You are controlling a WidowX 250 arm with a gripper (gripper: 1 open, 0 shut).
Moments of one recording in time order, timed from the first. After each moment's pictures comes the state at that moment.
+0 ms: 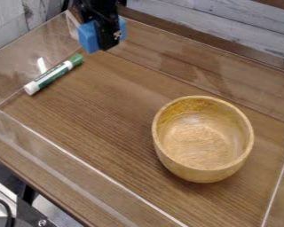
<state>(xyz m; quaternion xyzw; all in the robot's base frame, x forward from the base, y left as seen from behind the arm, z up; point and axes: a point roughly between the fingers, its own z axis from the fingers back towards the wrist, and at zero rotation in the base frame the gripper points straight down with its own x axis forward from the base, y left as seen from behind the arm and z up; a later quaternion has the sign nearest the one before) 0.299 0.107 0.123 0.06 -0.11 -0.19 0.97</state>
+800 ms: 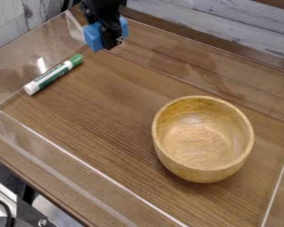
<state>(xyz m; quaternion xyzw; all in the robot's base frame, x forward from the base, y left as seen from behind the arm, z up) 0.319 0.133 0.108 0.10 -0.16 -0.18 0.96</state>
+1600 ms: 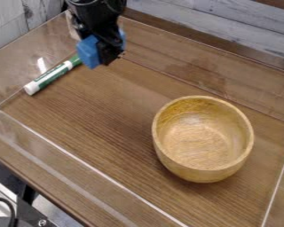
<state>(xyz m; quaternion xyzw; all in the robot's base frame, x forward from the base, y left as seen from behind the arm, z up) 0.276 0.080 0.128 0.11 -0.18 -0.14 0.97</state>
